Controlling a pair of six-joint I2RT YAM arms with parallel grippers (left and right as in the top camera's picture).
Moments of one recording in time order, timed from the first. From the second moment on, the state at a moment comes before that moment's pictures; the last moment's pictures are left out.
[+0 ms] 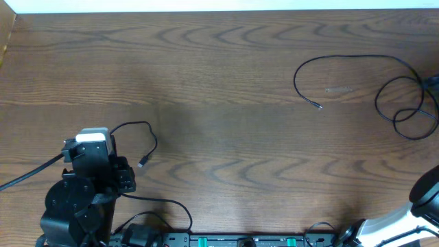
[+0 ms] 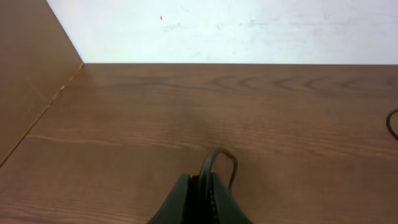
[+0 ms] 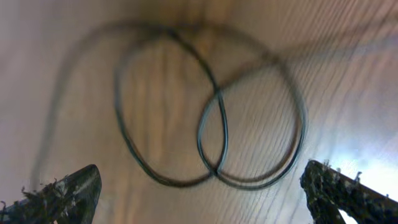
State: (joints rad) left arm -0.22 0.55 1.12 -0.99 -0.27 -0.07; right arm -0.61 1.85 1.46 -0.78 -0.07 0.59
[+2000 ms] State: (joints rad) left arm -0.22 0.55 1.12 -1.01 -0.27 -0.07; right arm -0.64 1.82 1.12 -0.25 -0.29 0.62
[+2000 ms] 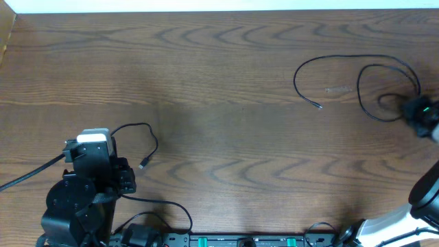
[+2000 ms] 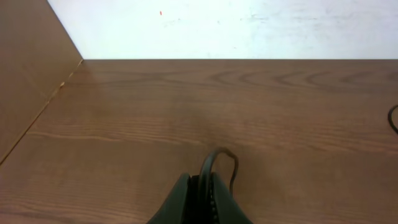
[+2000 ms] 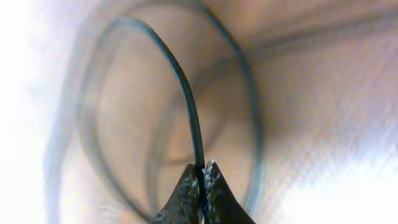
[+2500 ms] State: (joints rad) left arm -0.22 0.55 1.12 -1.03 -0.27 -0.07; right arm -1.03 1.73 1.59 -0.46 -0.33 0.62
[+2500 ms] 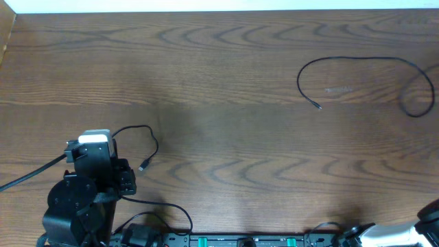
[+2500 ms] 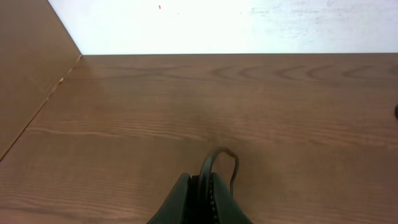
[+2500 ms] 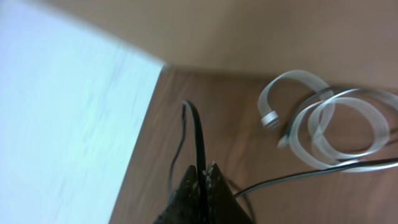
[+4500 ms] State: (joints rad) left arm -0.22 0.55 1.12 -1.02 -0.27 -0.10; right arm -0.12 2.09 1.59 -0.94 -0.41 -0.30
